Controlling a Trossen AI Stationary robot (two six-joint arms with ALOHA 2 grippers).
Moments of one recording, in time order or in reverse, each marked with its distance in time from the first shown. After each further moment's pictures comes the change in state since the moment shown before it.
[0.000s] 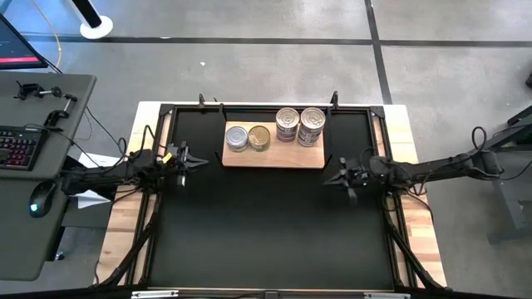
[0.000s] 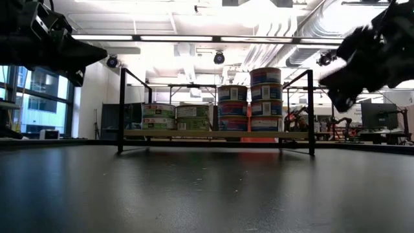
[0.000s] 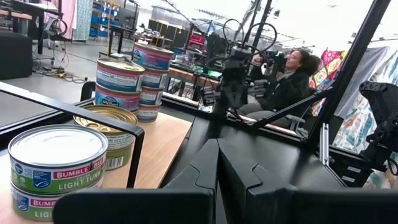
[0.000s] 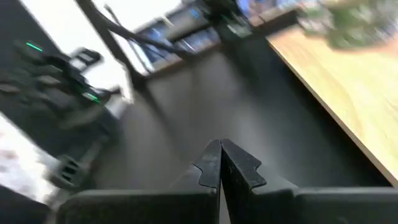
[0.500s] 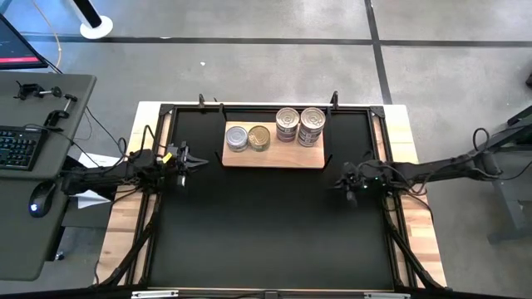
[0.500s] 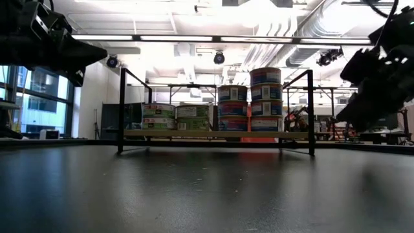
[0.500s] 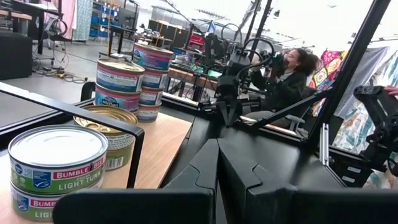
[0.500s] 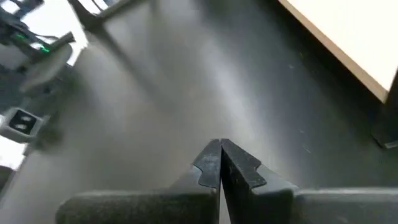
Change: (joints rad) left arm 0.000 0.000 0.000 0.000 0.000 0.000; right arm 0.016 -0.074 0.000 -0.360 0.038 0.042
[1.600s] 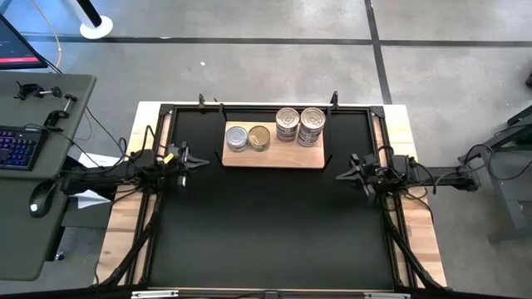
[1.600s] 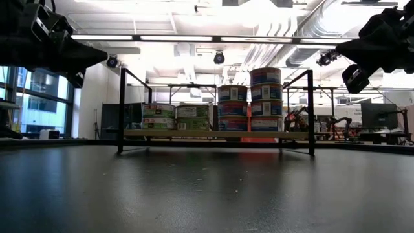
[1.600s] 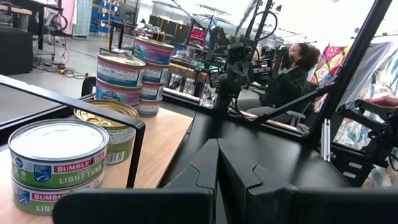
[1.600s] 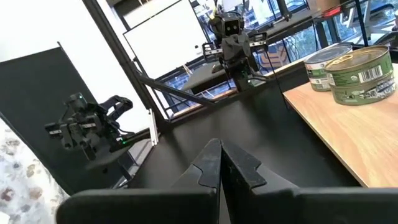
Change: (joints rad) left arm 0.000 0.011 0.000 -0.007 0.000 0.000; right arm 0.020 -0.527 0.000 -0.026 0.014 0.000
